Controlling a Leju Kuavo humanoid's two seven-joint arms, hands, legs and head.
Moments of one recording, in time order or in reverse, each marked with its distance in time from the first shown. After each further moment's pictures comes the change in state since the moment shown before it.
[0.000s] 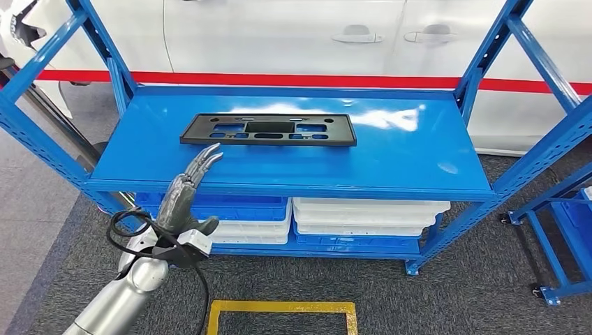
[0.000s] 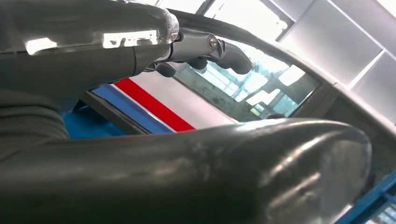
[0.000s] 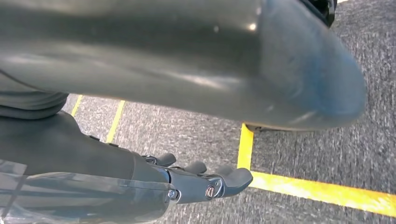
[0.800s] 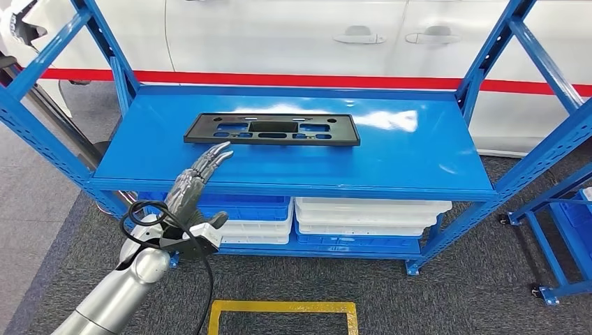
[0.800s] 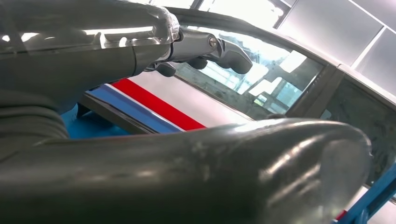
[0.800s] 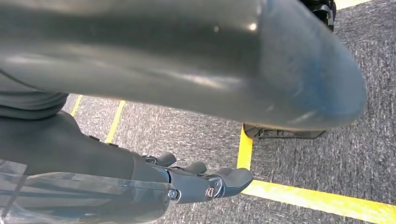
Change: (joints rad) left arm -0.053 0.000 -0.037 0.051 -0.054 -0.023 0.029; right arm -0.001 0.001 0.000 0.000 -0.008 0.000 0.001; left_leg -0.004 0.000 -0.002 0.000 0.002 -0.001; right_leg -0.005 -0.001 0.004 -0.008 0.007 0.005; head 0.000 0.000
